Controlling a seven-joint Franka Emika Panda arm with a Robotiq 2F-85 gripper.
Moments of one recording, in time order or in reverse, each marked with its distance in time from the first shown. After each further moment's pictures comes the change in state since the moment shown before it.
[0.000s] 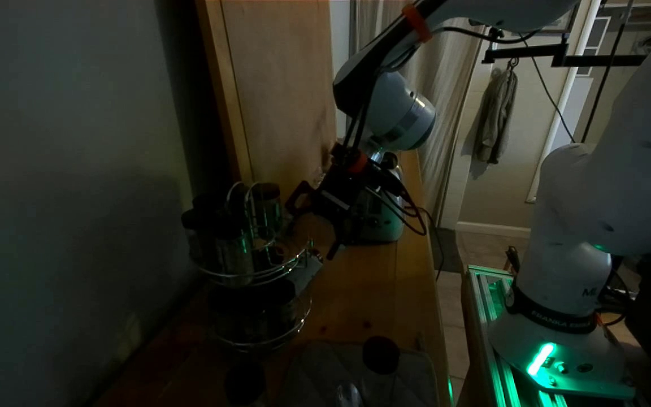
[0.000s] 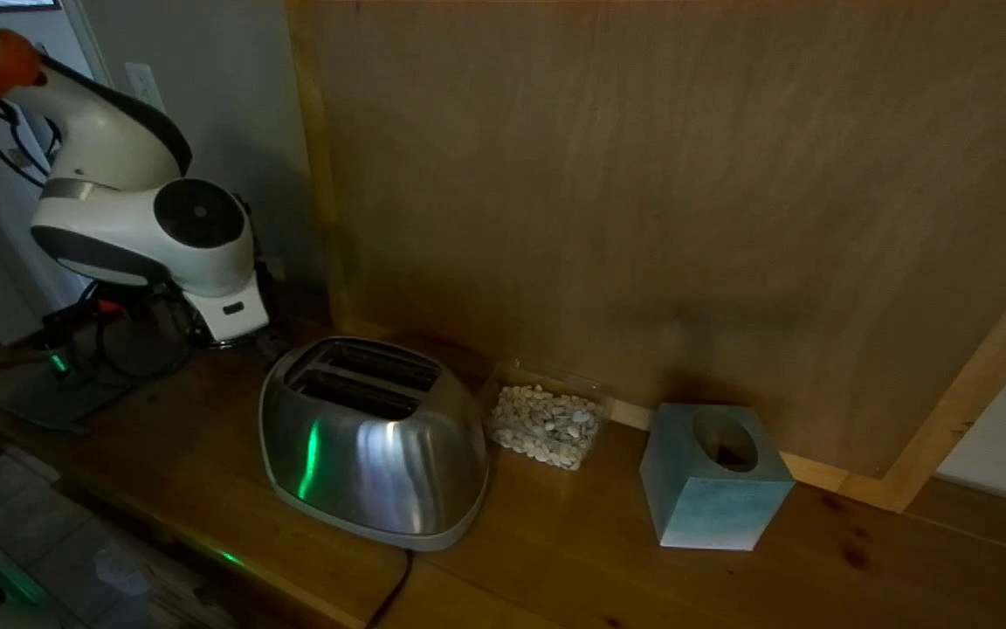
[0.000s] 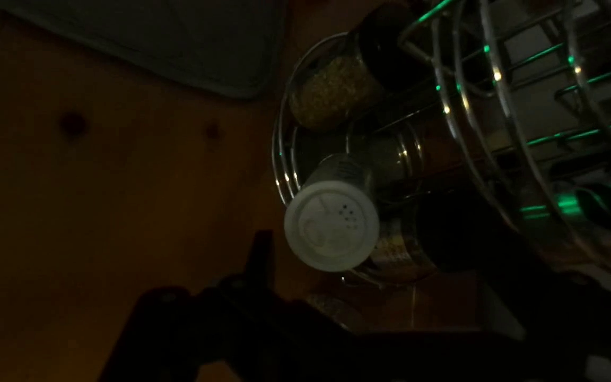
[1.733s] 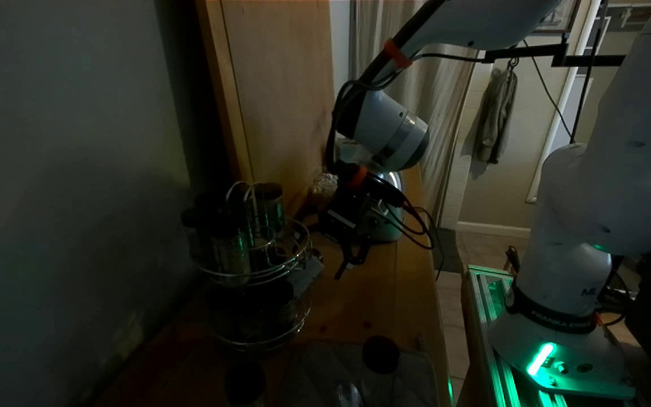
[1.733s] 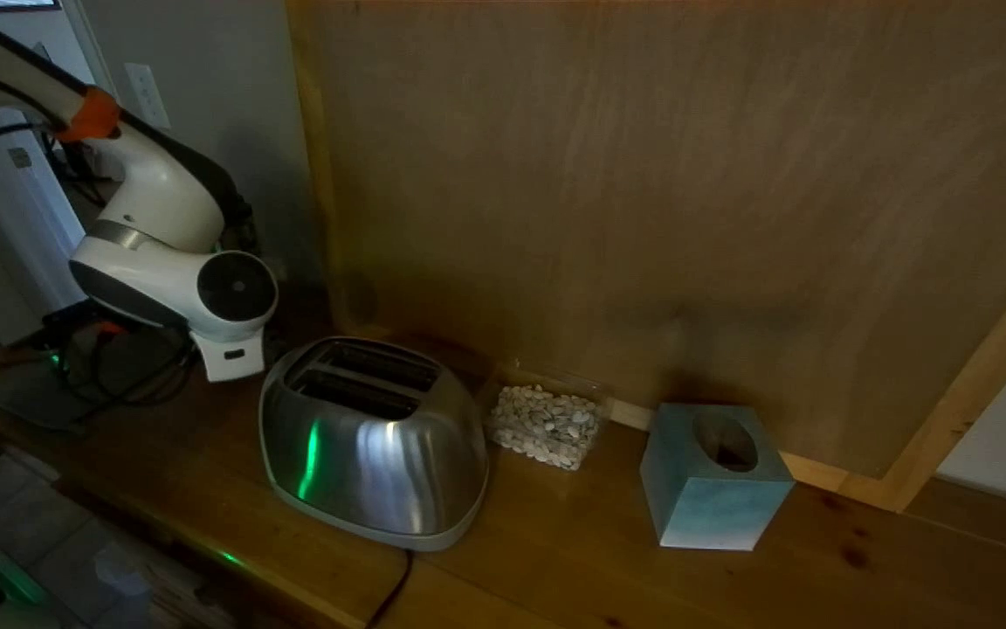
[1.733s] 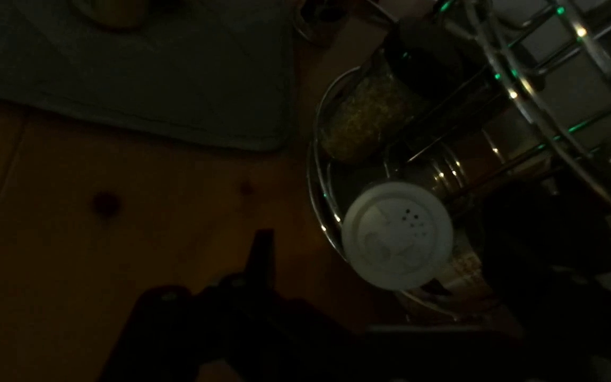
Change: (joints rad) arm -0.022 0.124 -0.057 -0.006 0.124 -0.152 -0.021
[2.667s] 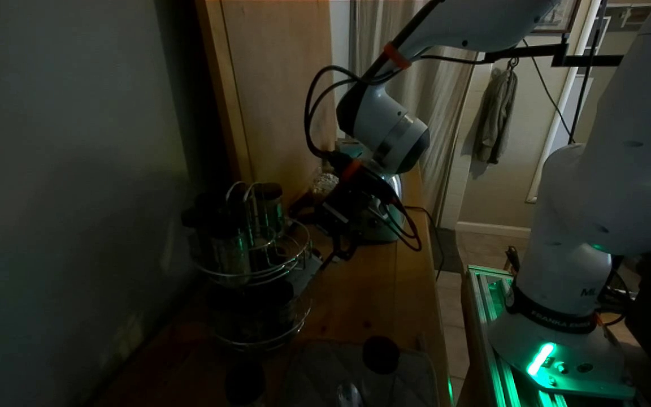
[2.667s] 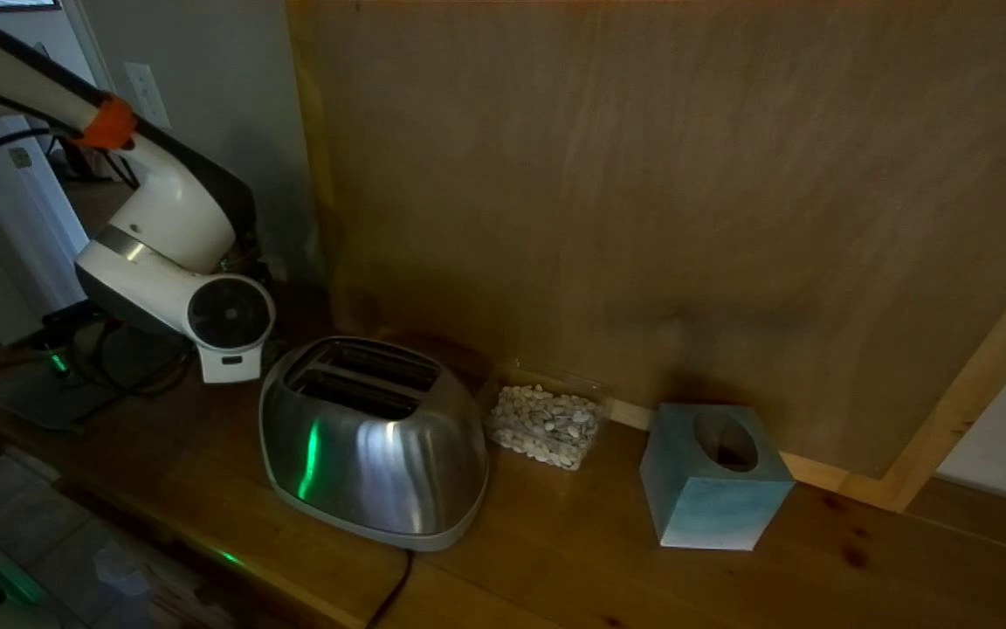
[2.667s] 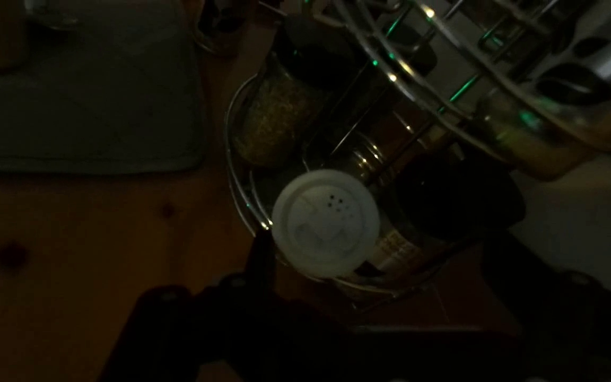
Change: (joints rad) arm -0.012 0.011 -0.017 0.001 0.196 -0.012 -0.003
